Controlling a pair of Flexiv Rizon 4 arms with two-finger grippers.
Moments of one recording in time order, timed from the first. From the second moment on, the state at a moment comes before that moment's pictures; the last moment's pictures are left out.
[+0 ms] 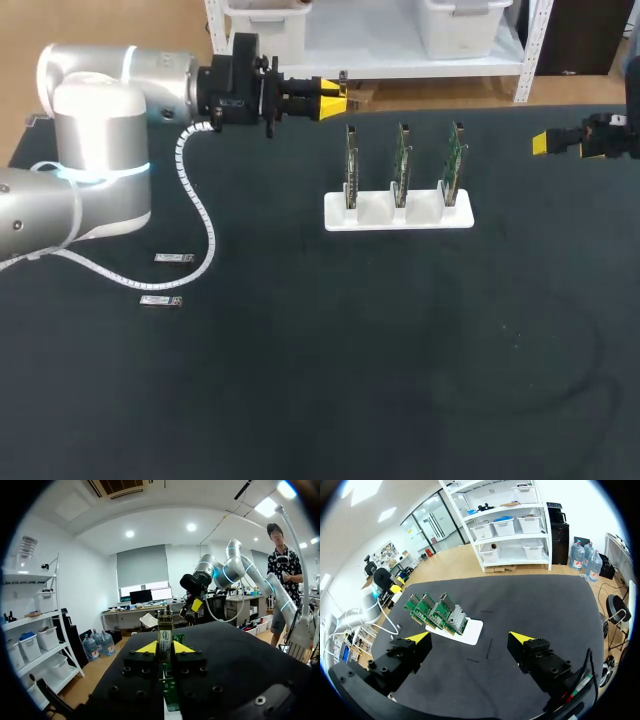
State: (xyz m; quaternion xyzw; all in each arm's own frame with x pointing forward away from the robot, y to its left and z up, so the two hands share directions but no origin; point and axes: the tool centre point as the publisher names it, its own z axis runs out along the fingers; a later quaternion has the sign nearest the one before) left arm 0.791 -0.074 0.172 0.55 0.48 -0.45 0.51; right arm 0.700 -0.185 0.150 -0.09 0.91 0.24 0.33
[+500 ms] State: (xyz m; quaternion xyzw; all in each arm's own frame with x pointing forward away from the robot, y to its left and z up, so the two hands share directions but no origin) left arm 0.791 -0.074 0.172 0.55 0.48 -0.45 0.51; right arm 0.706 -0.138 0.195 -0.20 0.88 0.24 0.35
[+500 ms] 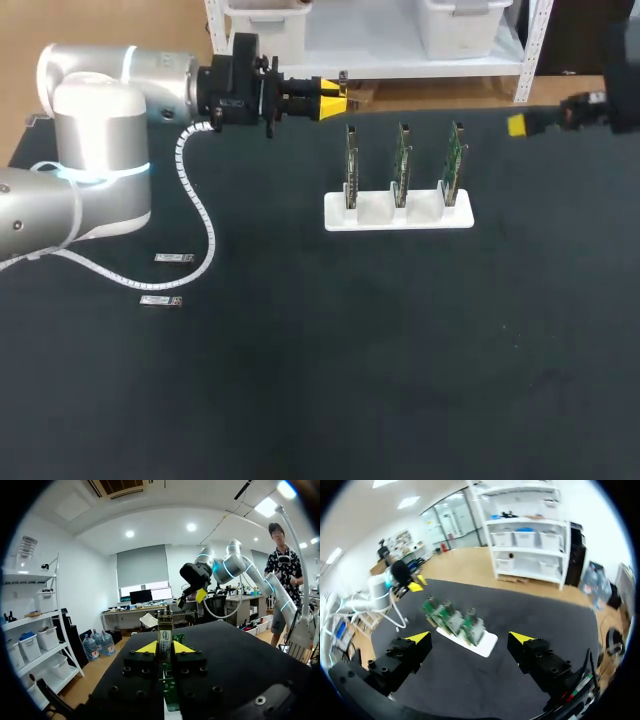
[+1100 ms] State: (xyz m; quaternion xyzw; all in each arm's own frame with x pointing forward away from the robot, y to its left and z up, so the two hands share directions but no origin) left arm 0.791 -0.073 0.172 0.55 0.48 -0.45 0.51; right arm 0.714 -0.095 0.204 -0.39 0.83 0.24 0.32
